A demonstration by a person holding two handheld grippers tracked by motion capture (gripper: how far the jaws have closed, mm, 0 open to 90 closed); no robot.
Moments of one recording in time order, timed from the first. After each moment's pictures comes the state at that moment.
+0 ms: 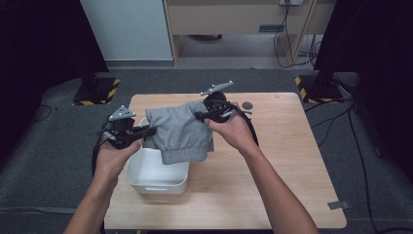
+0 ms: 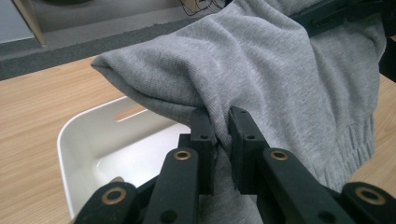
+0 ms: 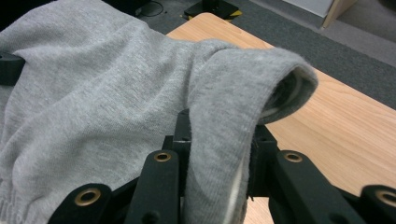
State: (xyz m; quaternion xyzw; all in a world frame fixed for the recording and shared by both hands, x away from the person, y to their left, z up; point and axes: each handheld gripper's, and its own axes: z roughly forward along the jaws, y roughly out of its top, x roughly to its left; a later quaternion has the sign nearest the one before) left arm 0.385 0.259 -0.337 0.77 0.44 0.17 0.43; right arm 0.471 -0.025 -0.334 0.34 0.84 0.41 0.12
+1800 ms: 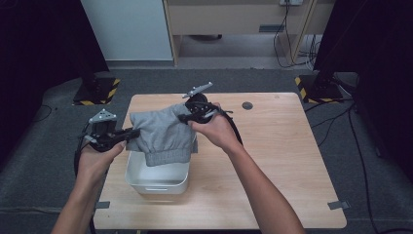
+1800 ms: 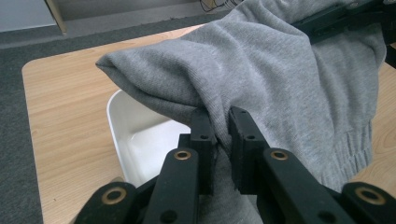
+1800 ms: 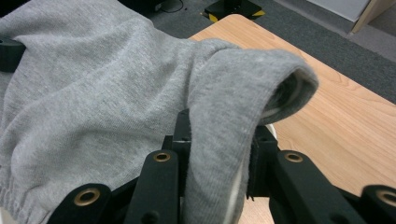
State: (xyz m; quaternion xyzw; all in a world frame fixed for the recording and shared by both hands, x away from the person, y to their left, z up) left arm 0.377 0.303 -0.342 0.76 0.47 0.17 0.42; right arm 0.479 0.022 -0.346 0.31 0.85 0.41 0.10
